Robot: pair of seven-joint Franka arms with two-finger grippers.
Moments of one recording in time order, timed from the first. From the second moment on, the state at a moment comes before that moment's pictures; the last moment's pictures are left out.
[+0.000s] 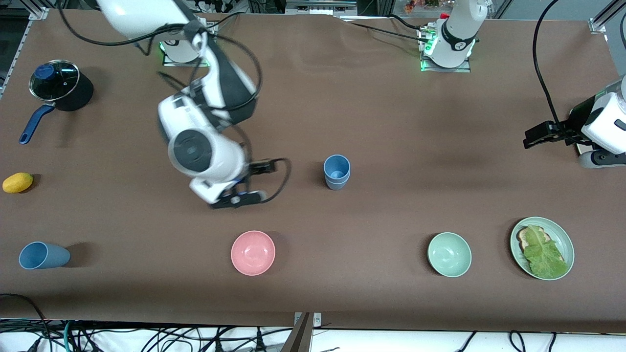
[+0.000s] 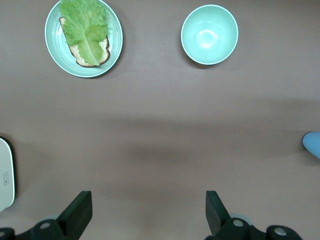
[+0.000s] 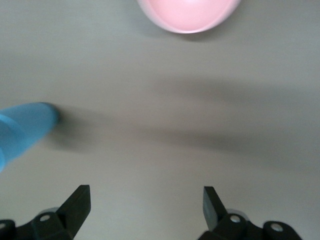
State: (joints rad) left arm -0.03 0.14 0.03 -1.50 0.00 1.55 -0.11; right arm 0.43 0.69 0.02 -1.12 0.10 1.62 0.31
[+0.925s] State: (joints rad) left arm -0.03 0.14 0.03 -1.50 0.00 1.55 -0.11; right arm 0.43 0.57 -0.17 -1.25 0.09 1.57 0.23
